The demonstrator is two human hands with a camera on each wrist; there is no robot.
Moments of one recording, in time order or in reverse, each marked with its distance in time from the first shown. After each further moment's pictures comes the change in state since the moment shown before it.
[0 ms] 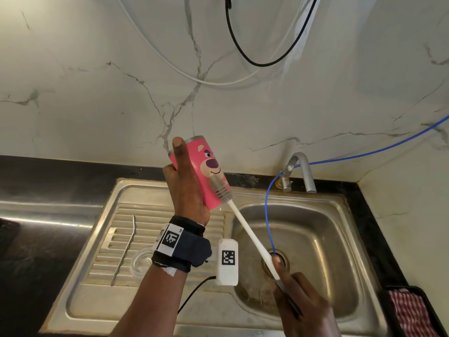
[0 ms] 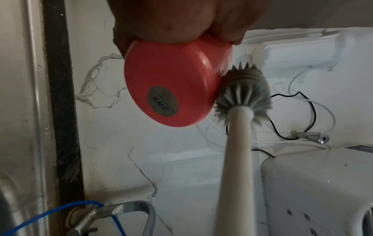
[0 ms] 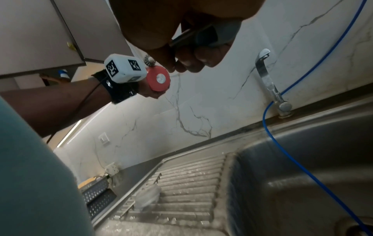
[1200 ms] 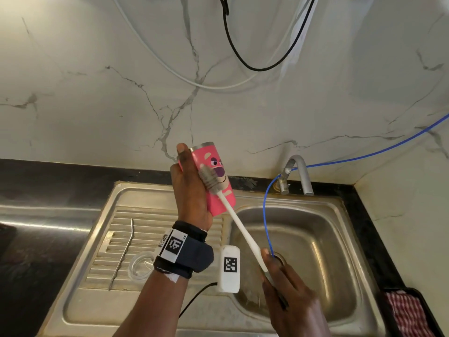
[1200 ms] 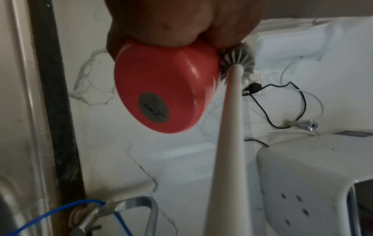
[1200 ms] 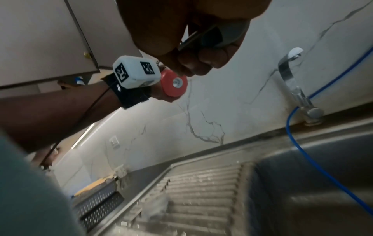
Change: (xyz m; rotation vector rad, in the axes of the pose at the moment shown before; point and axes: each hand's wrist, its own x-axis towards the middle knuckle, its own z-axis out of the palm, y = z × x) left_hand -0.010 -0.005 0.004 0.015 -0.082 0.004; right_hand 0.014 -0.005 0.012 -0.046 0.010 -0.020
